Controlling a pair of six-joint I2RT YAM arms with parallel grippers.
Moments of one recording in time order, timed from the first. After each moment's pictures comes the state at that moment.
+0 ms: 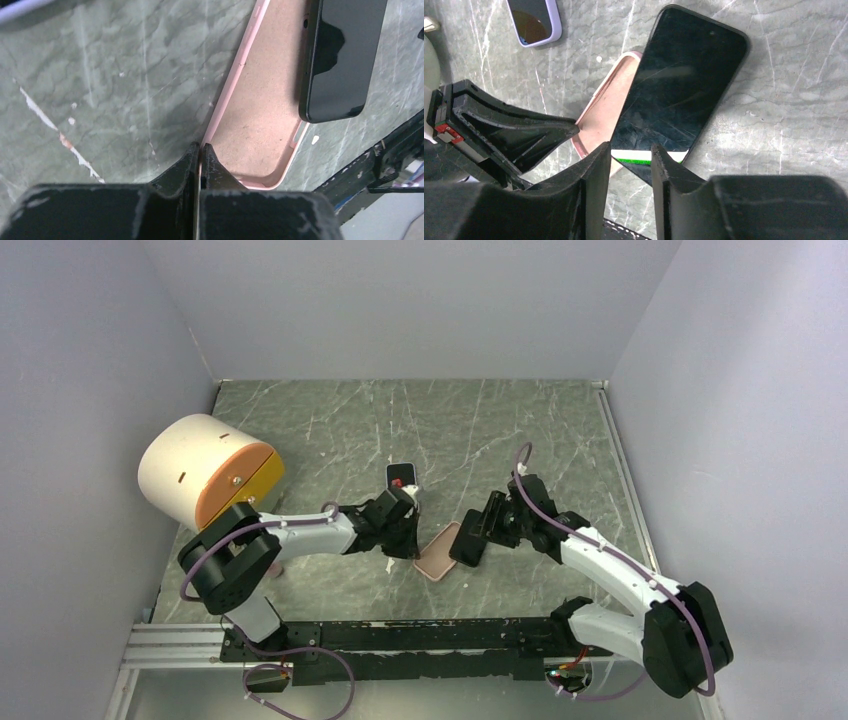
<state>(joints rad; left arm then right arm) -0.87 1.62 0.80 -0.11 0.12 -0.64 0.47 1.07 0.56 -0.33 -0.15 0.78</state>
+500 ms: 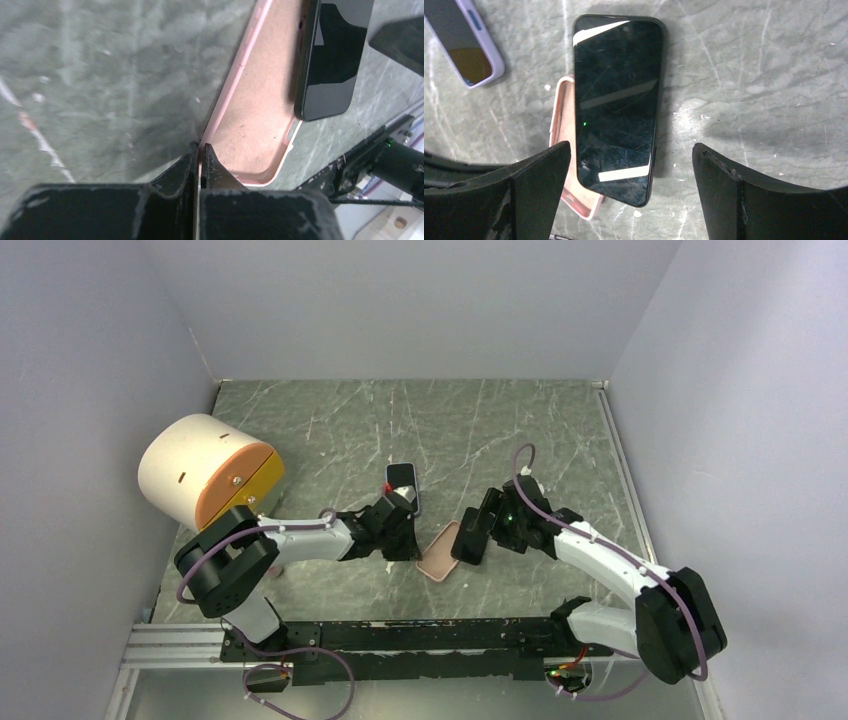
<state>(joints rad) -0.90 1.59 0.73 -0.03 0.08 -0.88 0.48 1.17 0.57 -0.35 0.00 0.87</state>
